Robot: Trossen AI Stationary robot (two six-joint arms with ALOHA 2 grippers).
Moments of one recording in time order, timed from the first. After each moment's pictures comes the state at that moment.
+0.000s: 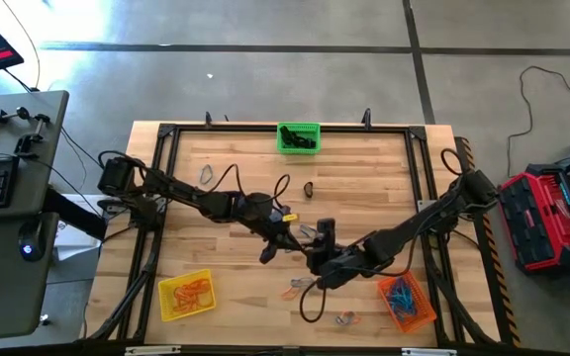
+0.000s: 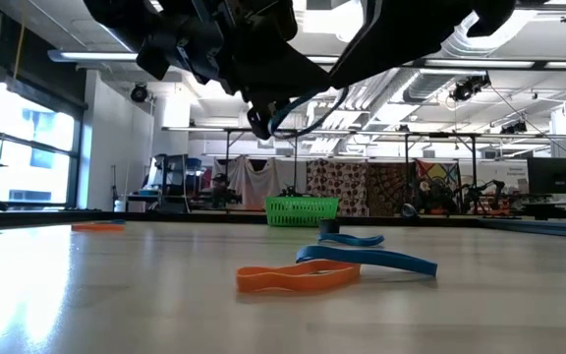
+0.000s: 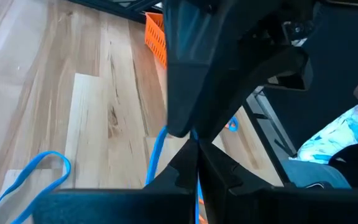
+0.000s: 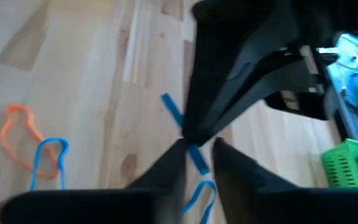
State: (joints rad) left arm -0.10 1.73 0.92 0.40 0.33 -0.31; right arm 0.50 1.70 1.18 -0.36 0.65 0.05
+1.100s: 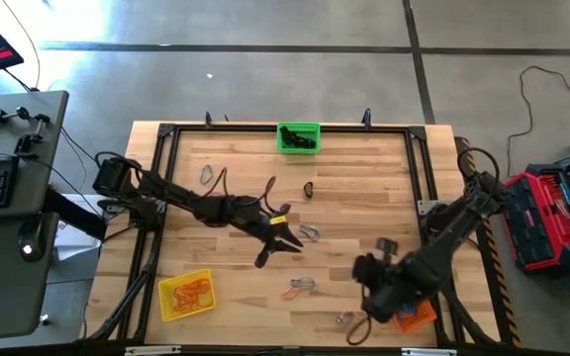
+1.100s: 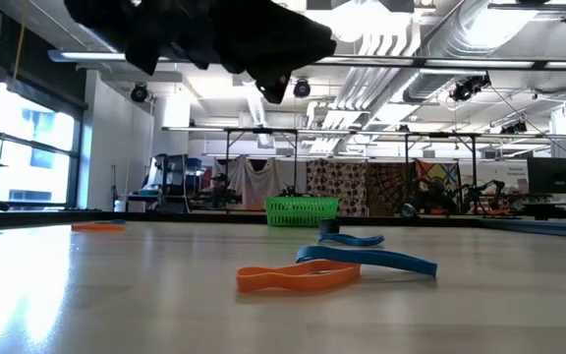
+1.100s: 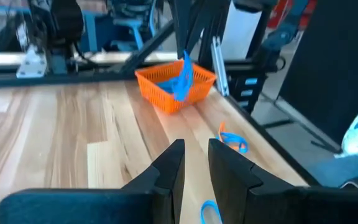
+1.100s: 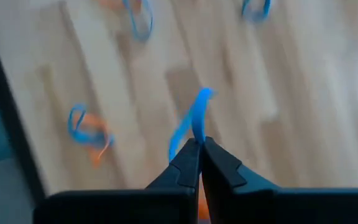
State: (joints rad) left arm -0.14 1.70 0.85 0.60 0.26 -0.05; right arm 0.75 1.65 1.46 -1.25 0.33 0.99
